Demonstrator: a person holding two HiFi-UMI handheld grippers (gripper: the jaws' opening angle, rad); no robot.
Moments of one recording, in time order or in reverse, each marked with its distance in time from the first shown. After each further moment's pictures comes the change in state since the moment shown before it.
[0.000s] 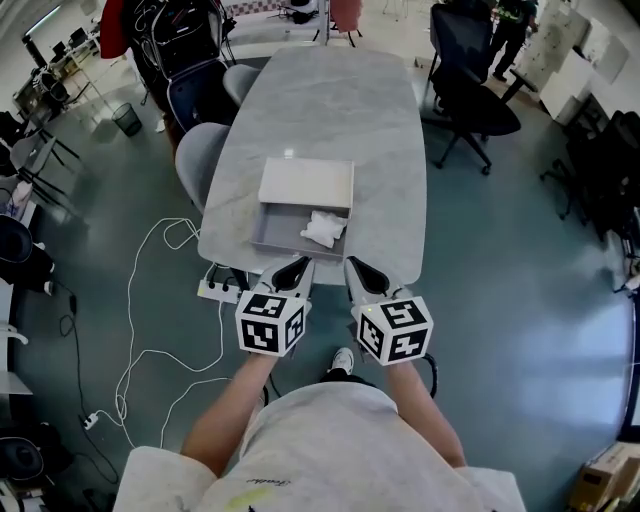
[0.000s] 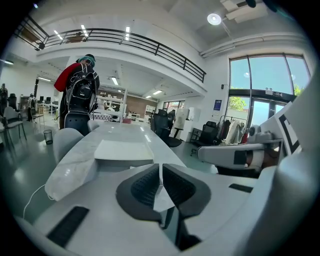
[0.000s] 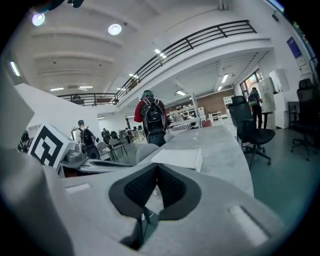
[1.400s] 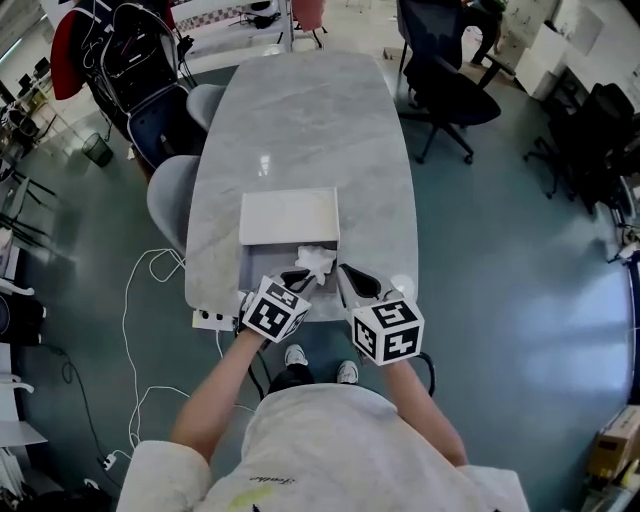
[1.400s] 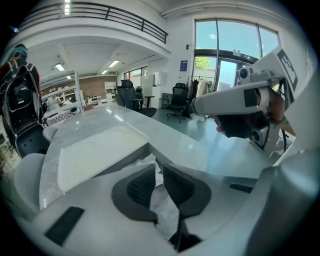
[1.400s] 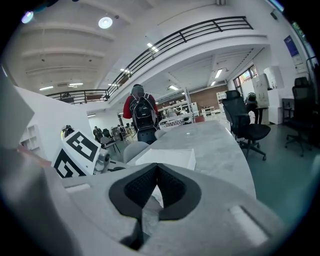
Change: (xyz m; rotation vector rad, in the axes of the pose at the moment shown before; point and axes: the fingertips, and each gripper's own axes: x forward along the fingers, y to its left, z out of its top) left arm 0.120 0.032 -0.027 0.411 0.390 -0.267; right arm 0.071 -0.057 0.017 0.047 0.057 -0.072
